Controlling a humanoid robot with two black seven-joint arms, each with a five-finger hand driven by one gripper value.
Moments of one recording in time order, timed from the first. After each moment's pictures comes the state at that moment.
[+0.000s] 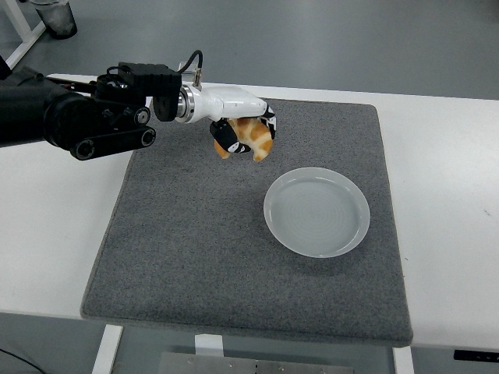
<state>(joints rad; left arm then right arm) -1.52 0.37 0.40 -1.01 1.07 0.07 -0.28 0.00 0.00 -0.08 0.11 0.06 0.11 -0.04</state>
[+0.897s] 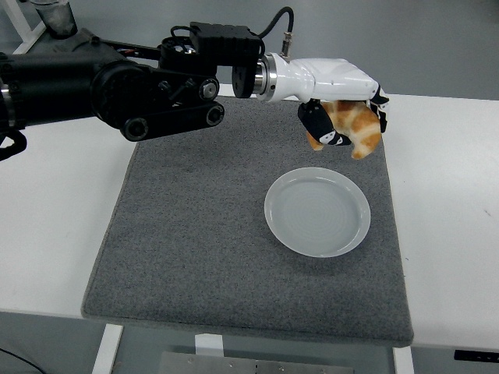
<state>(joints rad) -1.61 0.19 0.22 -1.06 1.11 0.05 -0.38 0.00 0.00 -0.08 0.11 0.06 0.11 -0.04</state>
